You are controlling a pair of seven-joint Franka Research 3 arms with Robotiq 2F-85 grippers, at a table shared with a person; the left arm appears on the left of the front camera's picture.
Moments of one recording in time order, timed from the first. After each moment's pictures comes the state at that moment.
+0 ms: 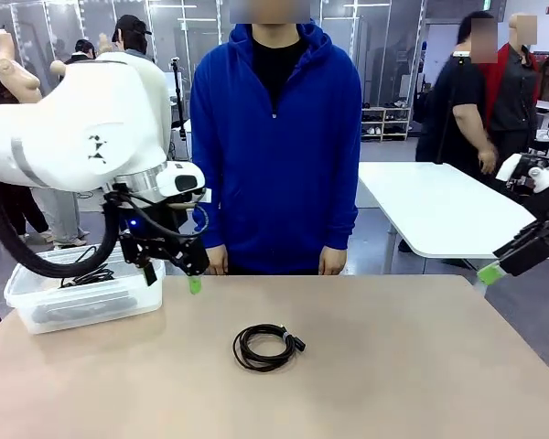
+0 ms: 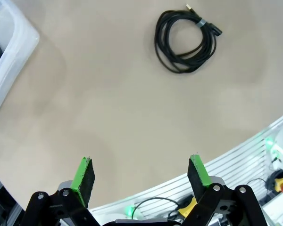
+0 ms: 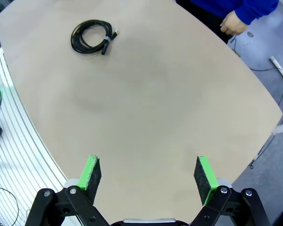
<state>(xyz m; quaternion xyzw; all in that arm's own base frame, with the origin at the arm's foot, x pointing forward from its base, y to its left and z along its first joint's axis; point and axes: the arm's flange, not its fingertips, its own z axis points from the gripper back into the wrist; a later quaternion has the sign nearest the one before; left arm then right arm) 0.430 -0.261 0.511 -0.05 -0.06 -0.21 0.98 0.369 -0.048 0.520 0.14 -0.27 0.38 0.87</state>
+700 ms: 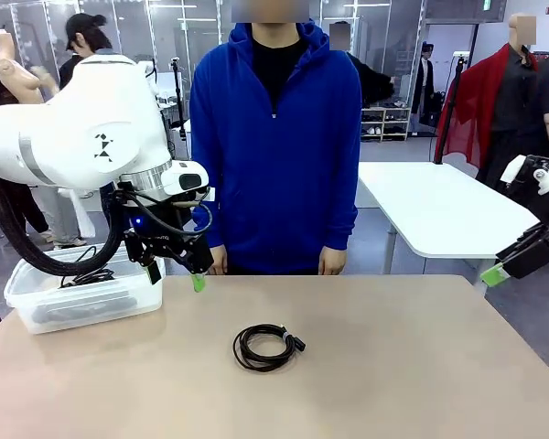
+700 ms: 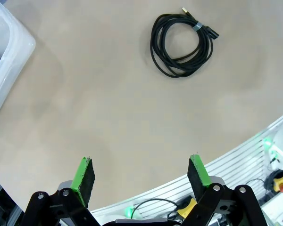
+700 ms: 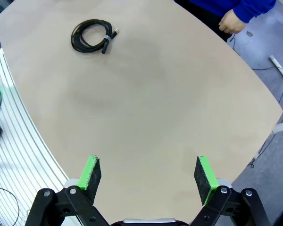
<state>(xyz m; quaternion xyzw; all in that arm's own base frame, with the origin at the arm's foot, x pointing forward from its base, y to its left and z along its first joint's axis) 0.435 -0.264 0.511 -0.05 -0.06 -0.21 0.97 0.365 -0.049 0.519 0.14 -0.27 0.38 0.87</state>
